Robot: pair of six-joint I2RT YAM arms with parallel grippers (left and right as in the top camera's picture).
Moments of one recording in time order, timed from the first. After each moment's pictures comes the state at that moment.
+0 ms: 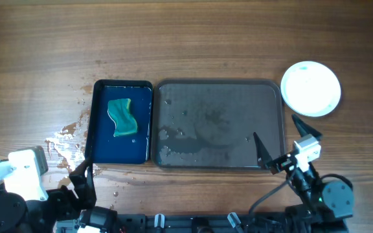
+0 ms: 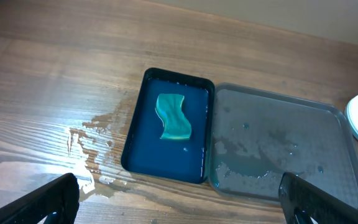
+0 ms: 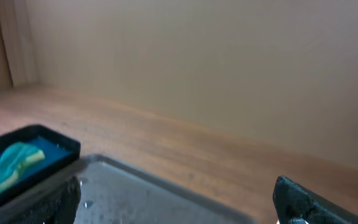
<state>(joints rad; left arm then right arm) -0.24 0.64 1.51 -1.53 -0.19 -0.34 0.17 0.02 0.21 -0.17 -0.24 -0.09</state>
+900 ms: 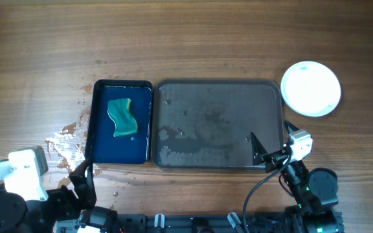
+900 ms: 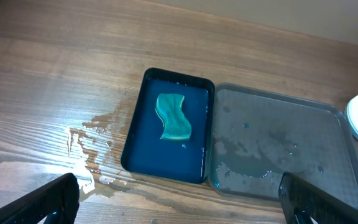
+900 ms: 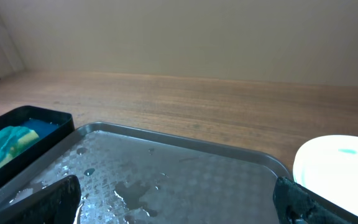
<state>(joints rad) -0.24 0.64 1.51 -1.53 -0.19 -0.34 0.17 0.02 0.07 -0.18 -0.19 0.06</state>
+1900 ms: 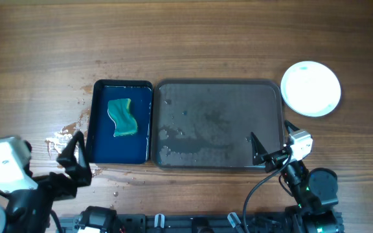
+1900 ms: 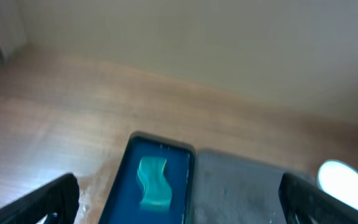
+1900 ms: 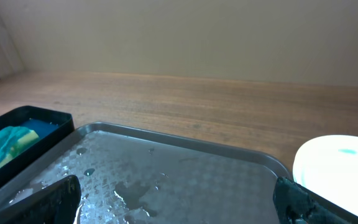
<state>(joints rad) -0.19 0.60 1.45 -1.19 -0.19 -0.34 0.17 0.02 0.07 -0.18 -0.19 0.06</state>
